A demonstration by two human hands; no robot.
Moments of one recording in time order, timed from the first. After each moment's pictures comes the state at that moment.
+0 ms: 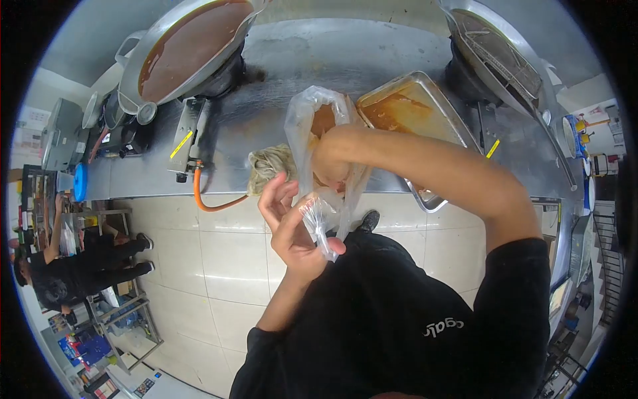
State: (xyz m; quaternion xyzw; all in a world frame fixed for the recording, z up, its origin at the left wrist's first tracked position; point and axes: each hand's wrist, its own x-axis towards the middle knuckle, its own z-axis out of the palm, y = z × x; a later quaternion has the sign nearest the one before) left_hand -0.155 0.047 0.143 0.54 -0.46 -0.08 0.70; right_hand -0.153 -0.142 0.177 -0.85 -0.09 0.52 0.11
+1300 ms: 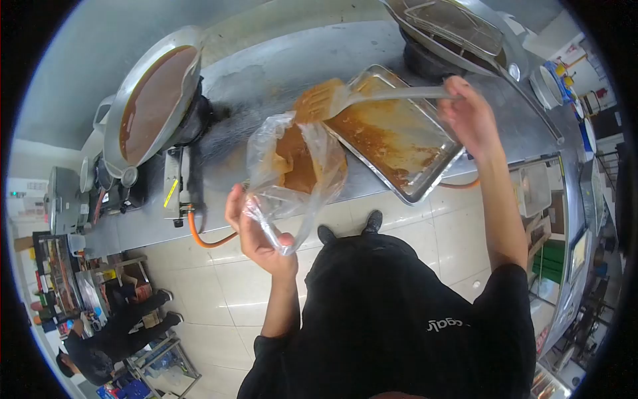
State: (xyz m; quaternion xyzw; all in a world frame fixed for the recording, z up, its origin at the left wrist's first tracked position) left_hand -0.163 0.003 0.154 0.55 -0.44 -0.06 0.70; right_hand -0.454 -0.228 0.193 -0.44 0.27 -0.45 0.73
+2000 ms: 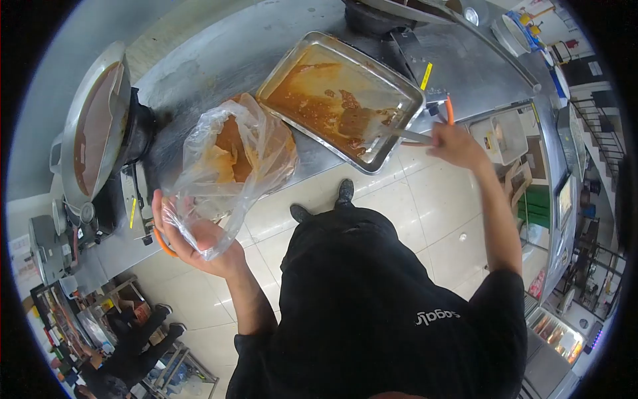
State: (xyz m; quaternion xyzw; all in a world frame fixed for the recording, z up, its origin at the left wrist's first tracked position) left_hand -0.156 -0.016 0.147 0.55 -0.46 -0.03 0.70; right_hand -0.583 -0.158 0.134 -0.81 0.54 0.09 0.23
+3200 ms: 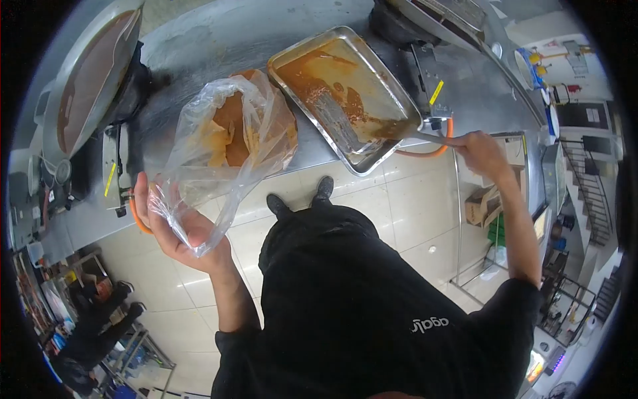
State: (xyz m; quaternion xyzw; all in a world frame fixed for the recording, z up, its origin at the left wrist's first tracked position) left_hand -0.138 0.000 0.145 0.56 -0.43 -0.01 0.71; right_hand -0.554 -0.177 0.197 -0.81 0.53 0.24 0.06
